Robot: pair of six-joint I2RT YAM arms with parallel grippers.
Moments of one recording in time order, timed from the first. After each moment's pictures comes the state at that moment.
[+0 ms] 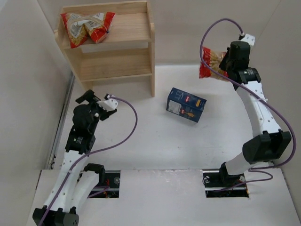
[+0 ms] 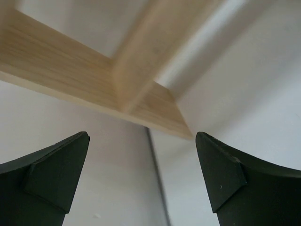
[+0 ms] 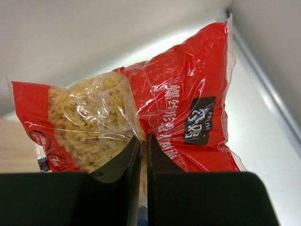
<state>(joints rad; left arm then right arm) -0.16 0.69 0.73 -0.15 -0.04 0.86 0.10 1.55 1.63 -0.51 0.35 0.36</state>
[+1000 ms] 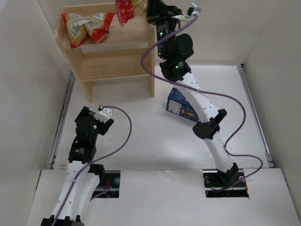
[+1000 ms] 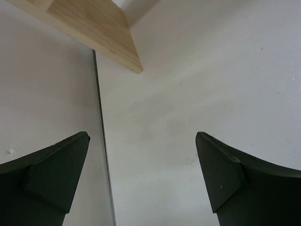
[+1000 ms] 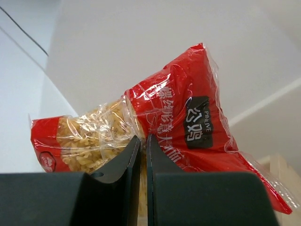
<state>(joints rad) -0.09 0.53 0.46 -0.27 -0.12 0.63 0.76 2.30 2.88 0.38 0.50 0.40</state>
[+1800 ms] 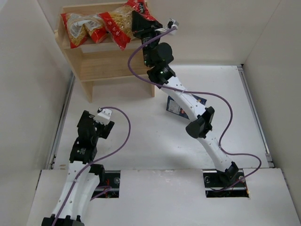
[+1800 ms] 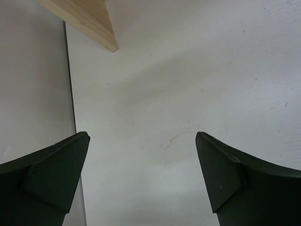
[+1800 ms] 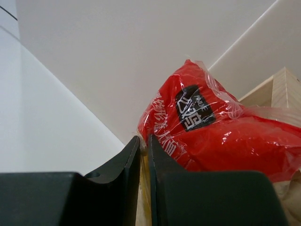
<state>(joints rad) -0.09 0.52 0.41 -0.33 -0.11 0.50 0.78 2.46 2.82 0.43 0.52 0.58</state>
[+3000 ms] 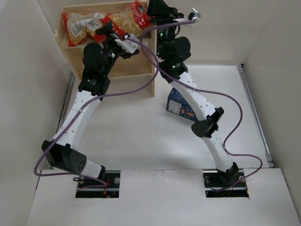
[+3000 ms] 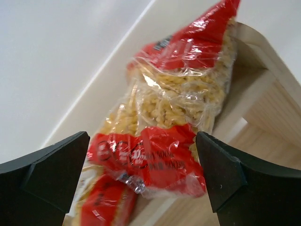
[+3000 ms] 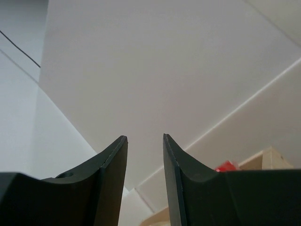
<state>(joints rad) -0.33 1.44 1.58 0.12 0.13 0.83 0.75 2.37 2.84 0.49 0.54 0.47</state>
